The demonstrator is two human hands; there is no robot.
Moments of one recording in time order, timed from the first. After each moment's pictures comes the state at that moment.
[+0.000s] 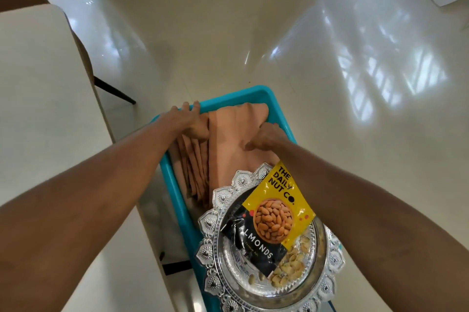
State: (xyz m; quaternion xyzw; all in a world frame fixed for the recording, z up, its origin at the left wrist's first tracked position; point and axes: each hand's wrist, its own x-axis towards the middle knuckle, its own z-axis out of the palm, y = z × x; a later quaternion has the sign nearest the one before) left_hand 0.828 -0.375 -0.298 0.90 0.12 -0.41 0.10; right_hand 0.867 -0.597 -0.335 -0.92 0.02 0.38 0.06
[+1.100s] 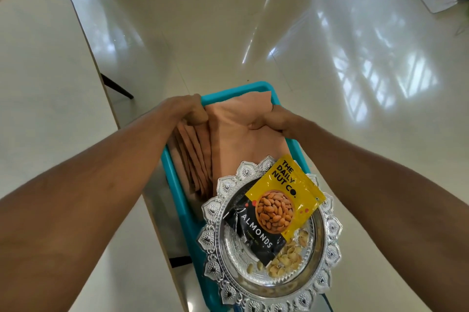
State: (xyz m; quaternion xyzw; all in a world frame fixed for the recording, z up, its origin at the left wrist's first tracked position) left_hand 0.837 -0.374 -0.281 0.89 0.15 -0.39 0.17; right_hand 0.892 -0.607 -0.299 -0.83 0.11 0.42 0.36
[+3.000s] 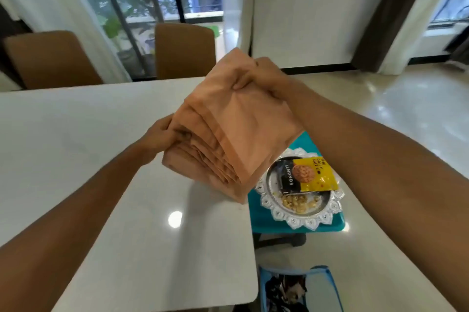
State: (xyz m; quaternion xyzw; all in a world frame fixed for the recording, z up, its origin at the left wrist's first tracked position) left_hand 0.398 -0.370 0.017 0.80 0.31 0.04 0.51; right_hand 0.657 -0.524 0.074 -0.80 -0.31 0.26 0.45
